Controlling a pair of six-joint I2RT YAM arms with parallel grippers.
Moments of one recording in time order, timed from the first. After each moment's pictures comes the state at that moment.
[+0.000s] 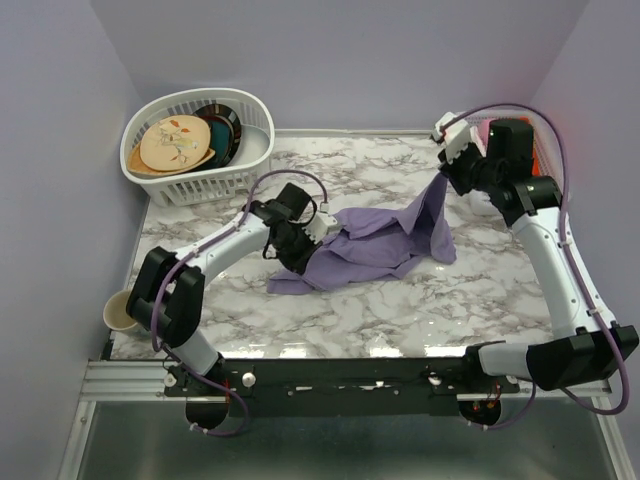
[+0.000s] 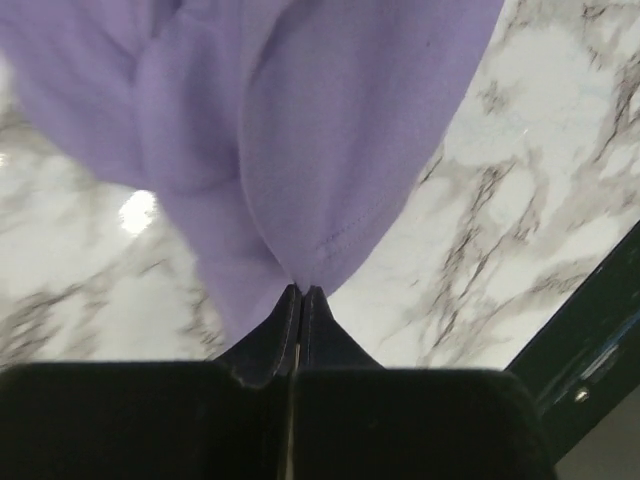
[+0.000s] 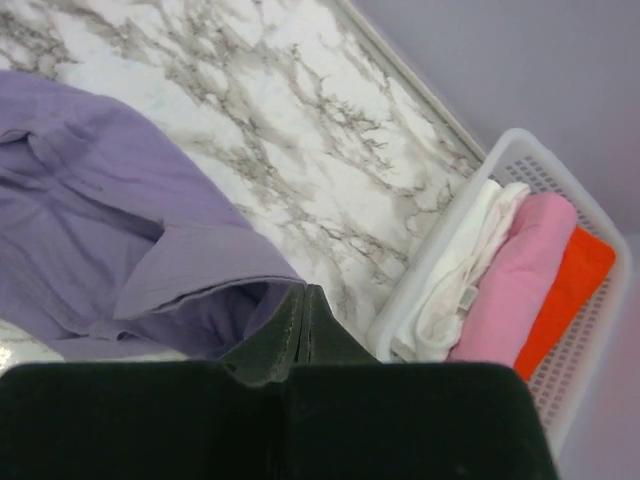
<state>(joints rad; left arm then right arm) -0.57 1.62 1.13 -0.73 0.37 0.29 0.17 1.29 1.43 -0.68 -0.26 -0.62</state>
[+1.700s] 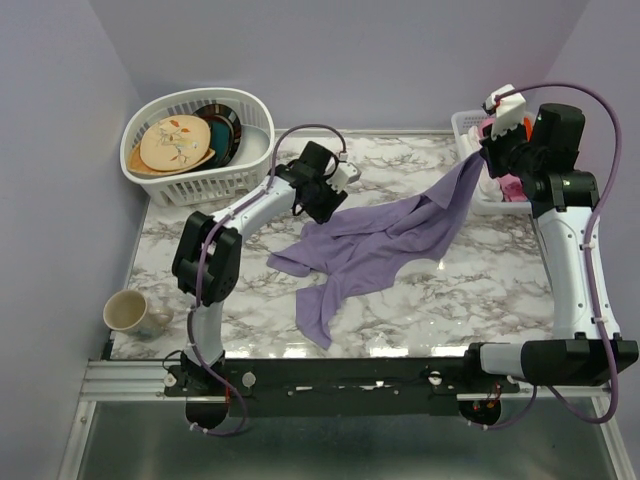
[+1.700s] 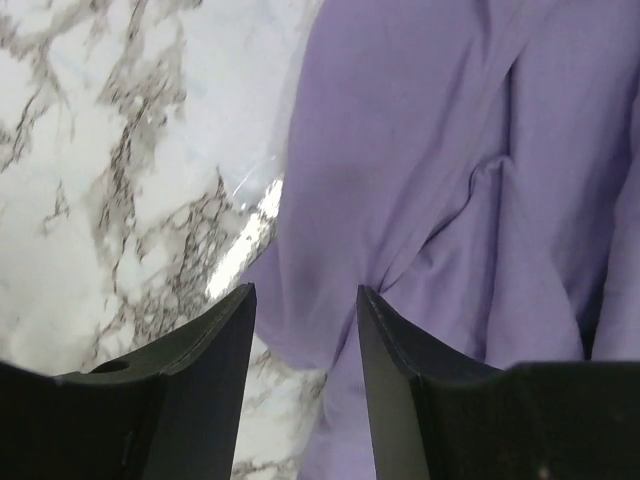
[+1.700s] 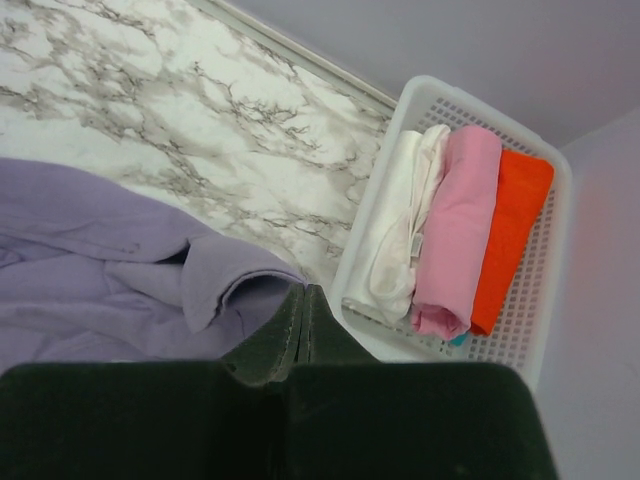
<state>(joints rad) -0.54 1.95 1.60 -0.62 0.18 0.31 -0.03 1.30 1.57 -0.69 -0.26 -0.47</state>
